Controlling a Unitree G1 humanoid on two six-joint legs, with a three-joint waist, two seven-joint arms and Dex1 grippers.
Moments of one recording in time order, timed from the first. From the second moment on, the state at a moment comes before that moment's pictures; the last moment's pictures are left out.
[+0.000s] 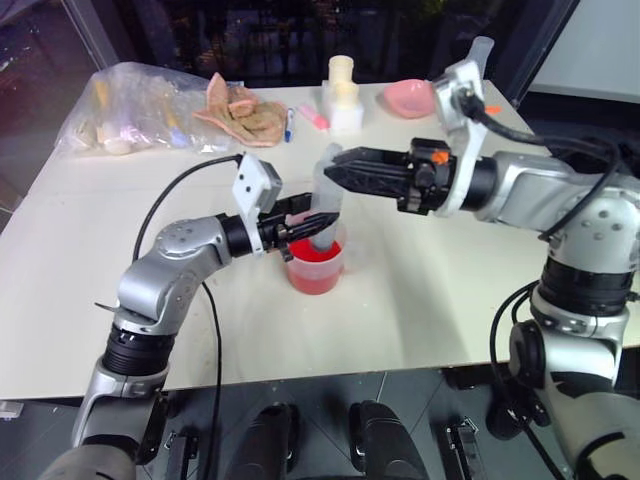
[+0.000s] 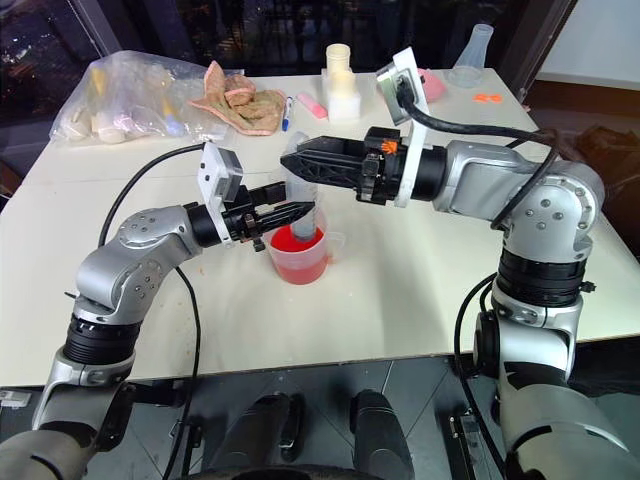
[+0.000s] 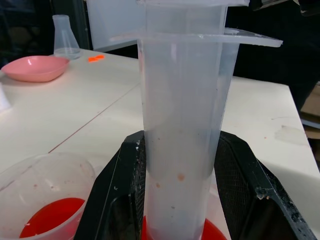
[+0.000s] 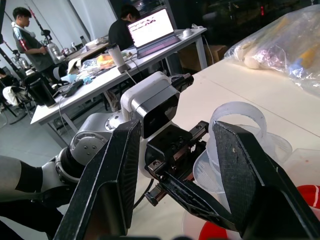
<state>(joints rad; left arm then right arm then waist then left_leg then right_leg) -0.57 0.45 -0.06 -0.25 -0.54 0.60 -0.74 -0.93 -0.49 -0.19 -0.21 1.13 1.28 0.55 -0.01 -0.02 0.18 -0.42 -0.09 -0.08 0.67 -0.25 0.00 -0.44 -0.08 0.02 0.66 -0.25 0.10</state>
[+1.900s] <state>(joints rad) -0.44 0.47 -0.05 -0.36 -0.55 0.60 -0.73 -0.95 -0.45 -0.13 -0.11 1.16 1.24 0.50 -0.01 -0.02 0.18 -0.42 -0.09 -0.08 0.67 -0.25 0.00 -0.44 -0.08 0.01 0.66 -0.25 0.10</state>
